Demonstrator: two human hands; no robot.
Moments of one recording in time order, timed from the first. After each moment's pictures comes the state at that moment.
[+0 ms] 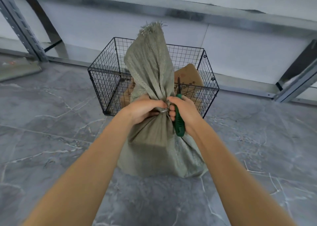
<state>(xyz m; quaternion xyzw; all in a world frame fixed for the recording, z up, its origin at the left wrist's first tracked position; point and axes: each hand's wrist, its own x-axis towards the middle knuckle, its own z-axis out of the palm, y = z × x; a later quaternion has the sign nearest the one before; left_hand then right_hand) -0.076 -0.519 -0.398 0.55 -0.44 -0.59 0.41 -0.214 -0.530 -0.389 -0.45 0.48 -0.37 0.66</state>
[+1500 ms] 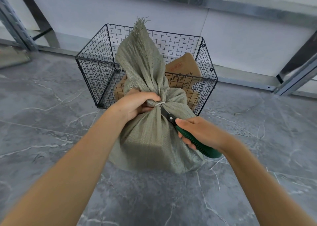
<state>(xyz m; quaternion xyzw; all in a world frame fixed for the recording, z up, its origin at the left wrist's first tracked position) -0.088 -0.515 -0.400 0.57 -0.28 -0.60 0.49 -0.292 -0.504 -0.403 -0.68 0.47 -0.06 0.56</state>
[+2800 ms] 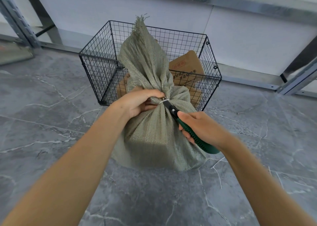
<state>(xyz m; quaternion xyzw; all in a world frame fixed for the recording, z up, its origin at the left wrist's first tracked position) -0.081 -0.517 -0.407 0.56 -0.30 -0.62 0.46 -0.280 -0.500 -0.402 -0.68 0.49 -0.12 0.53</state>
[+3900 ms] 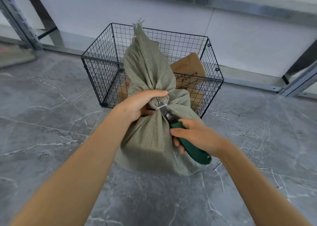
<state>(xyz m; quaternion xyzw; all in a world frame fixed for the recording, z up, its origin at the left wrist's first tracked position) -0.075 -0.523 -0.415 0.59 -0.33 -0.63 0.39 -0.266 -0.491 -0.401 -0.67 0.46 -0.06 0.58</state>
